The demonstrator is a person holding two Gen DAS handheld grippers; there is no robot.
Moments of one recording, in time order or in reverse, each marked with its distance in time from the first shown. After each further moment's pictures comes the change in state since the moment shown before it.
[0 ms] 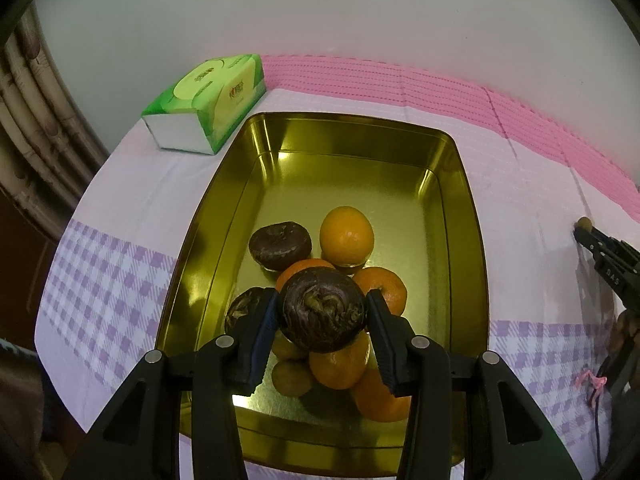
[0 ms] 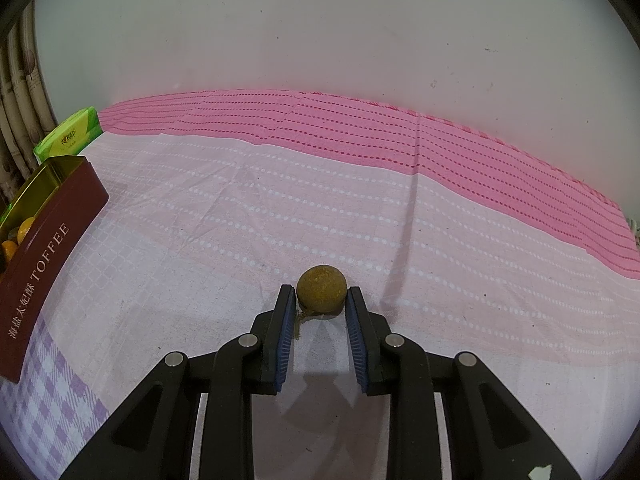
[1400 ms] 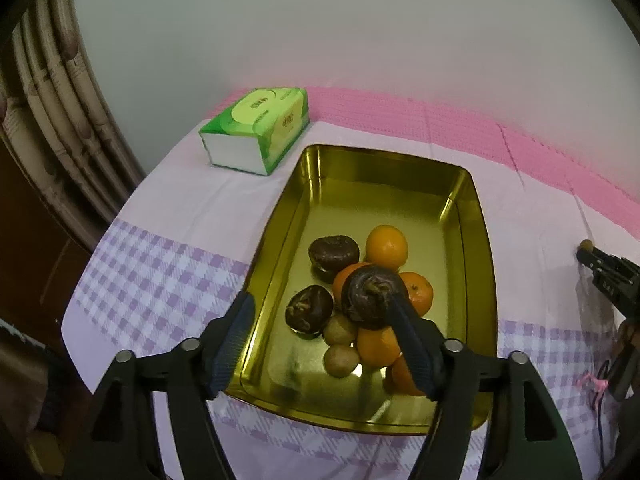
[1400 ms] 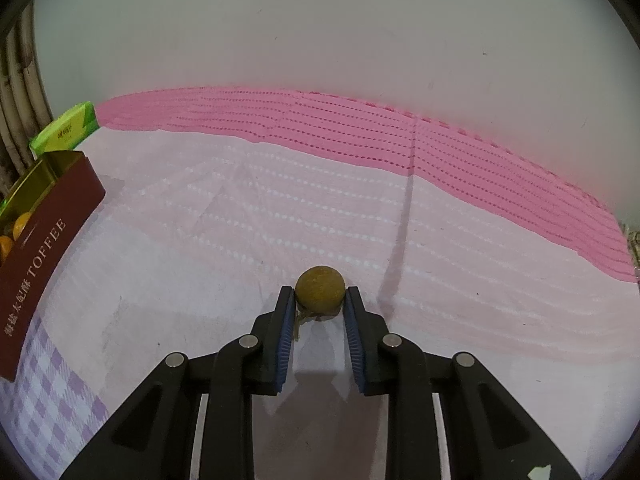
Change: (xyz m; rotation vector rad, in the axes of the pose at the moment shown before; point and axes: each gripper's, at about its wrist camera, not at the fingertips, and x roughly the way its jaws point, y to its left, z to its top) left arm -0.047 0.025 -0.014 -0.052 -0.118 0.066; right arm -0.005 0.007 0.001 -0.021 0.010 -0.041
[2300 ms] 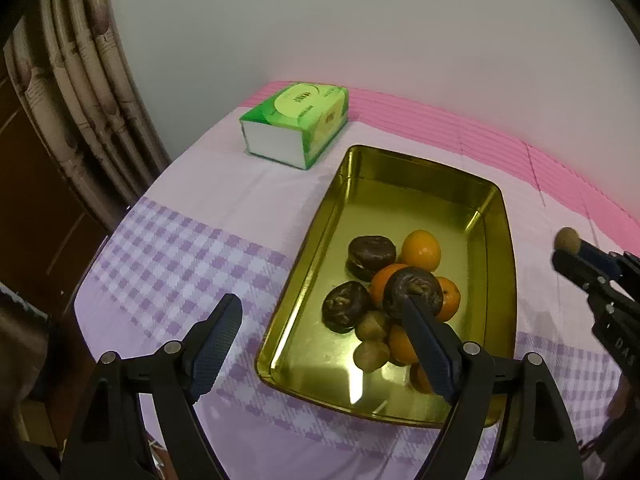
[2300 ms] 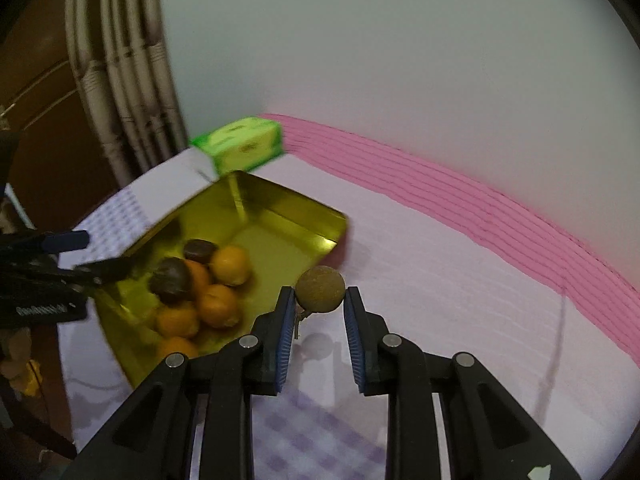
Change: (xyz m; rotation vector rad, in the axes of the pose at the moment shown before) left arm -0.010 0.026 -0.003 -0.098 0.016 0.043; right arm -0.089 0.166 0.041 -0.239 -0.105 0.354
